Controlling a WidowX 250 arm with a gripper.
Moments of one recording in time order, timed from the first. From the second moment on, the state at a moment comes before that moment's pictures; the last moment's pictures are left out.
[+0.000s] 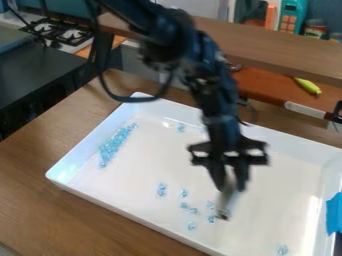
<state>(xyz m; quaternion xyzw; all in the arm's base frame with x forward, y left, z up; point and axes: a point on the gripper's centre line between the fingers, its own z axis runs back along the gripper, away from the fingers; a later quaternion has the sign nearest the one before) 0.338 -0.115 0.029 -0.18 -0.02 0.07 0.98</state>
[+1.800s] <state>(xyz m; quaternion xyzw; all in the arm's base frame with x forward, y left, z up) 0.340 -0.135 -0.008 -0.13 -0.05 0.09 0.99</state>
